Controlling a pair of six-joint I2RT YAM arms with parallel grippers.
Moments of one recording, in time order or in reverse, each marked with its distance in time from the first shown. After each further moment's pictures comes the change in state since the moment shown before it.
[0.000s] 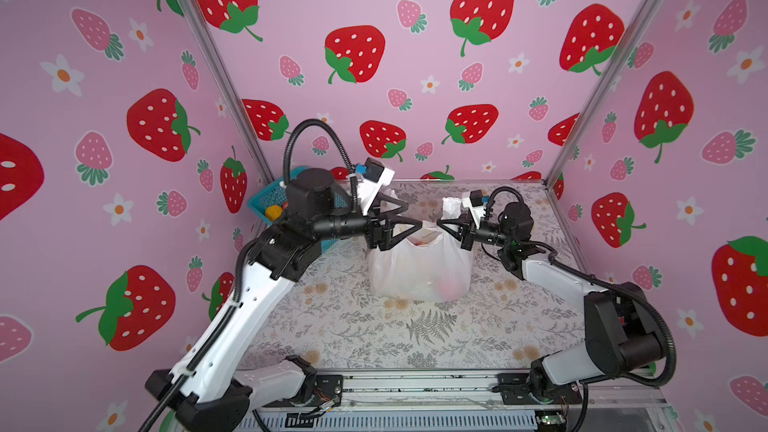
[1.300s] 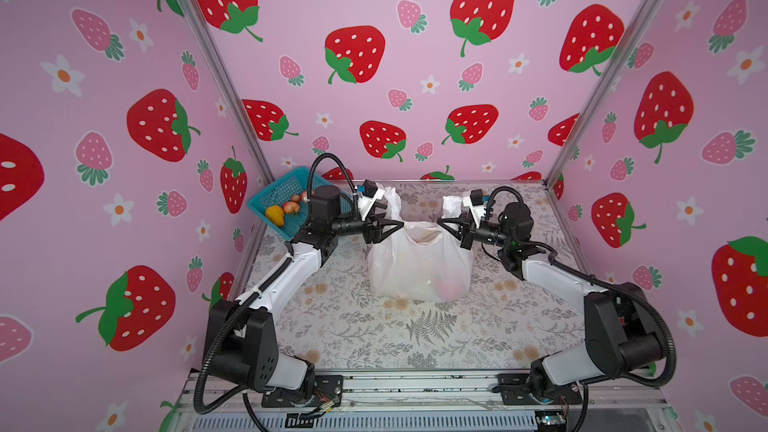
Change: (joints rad) left arm 0.200 0.327 -0.391 0.652 0.249 0.201; right arm -0.001 0.000 0.000 -0.007 0.033 0.004
